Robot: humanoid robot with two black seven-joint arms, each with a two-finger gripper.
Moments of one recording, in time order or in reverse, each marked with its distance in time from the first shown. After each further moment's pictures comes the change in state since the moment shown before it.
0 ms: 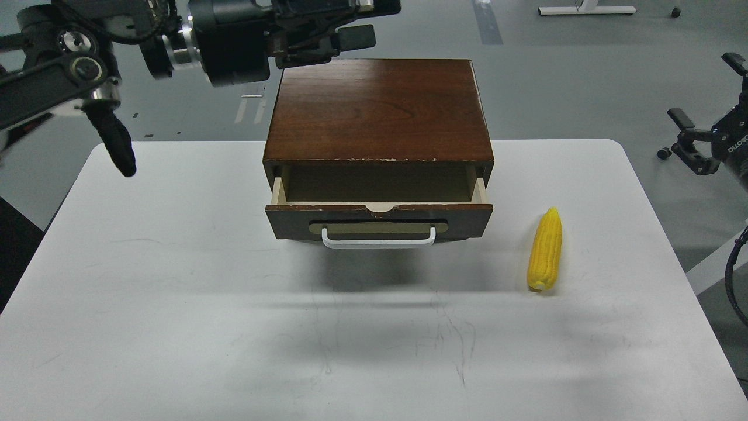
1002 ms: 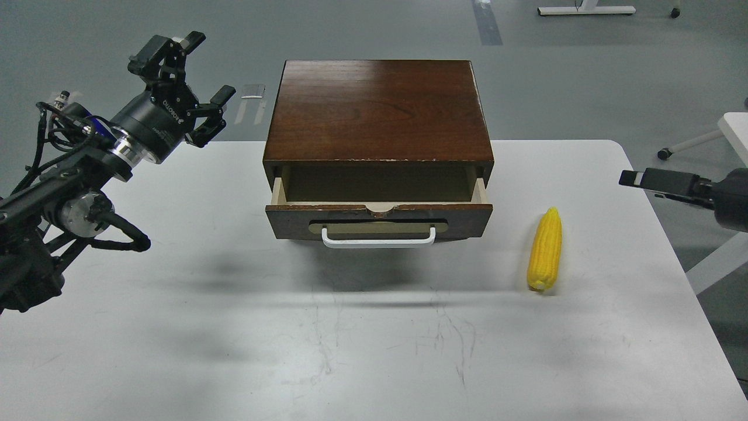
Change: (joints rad) left arm 0.519 -0.131 -0.375 0.389 -0.323 -0.050 0.000; right arm 0.345 -0.210 -0.522 0.165 -1.084 0.031 -0.001
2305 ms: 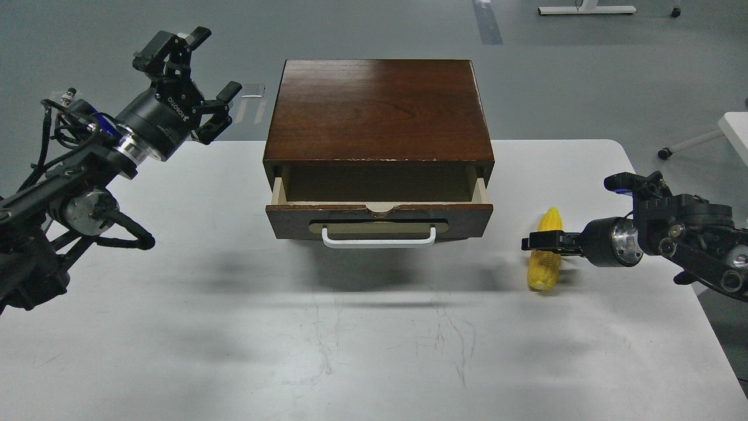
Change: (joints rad) left arm -0.002 -0.007 -0.013 -0.009 0.004 -0.003 0.000; right arm 0.100 0.471 -0.326 -0.360 0.101 0.020 -0.100
